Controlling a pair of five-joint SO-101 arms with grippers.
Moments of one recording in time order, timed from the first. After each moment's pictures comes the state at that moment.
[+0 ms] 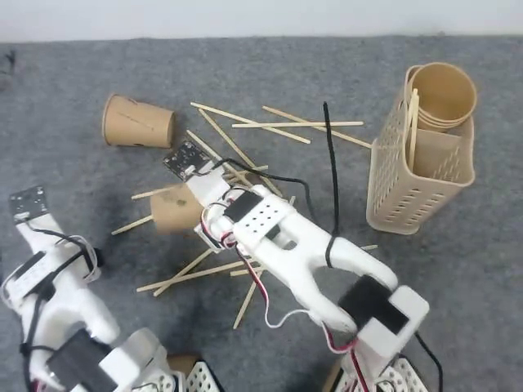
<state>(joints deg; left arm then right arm) -51.3 -13.2 59.7 37.7 -14.9 -49.3 10.5 17.2 46.8 0.0</state>
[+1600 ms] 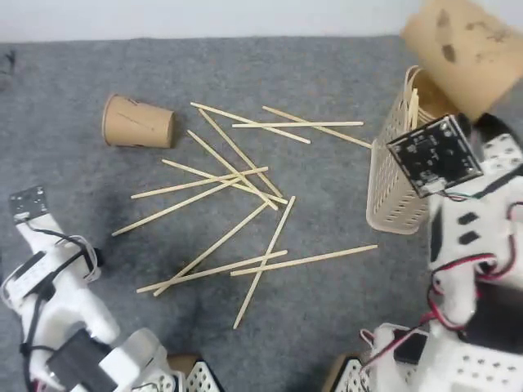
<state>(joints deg) -51.3 -13.2 59.7 37.7 -14.9 12.2 -56.8 14.8 63.1 50.5</state>
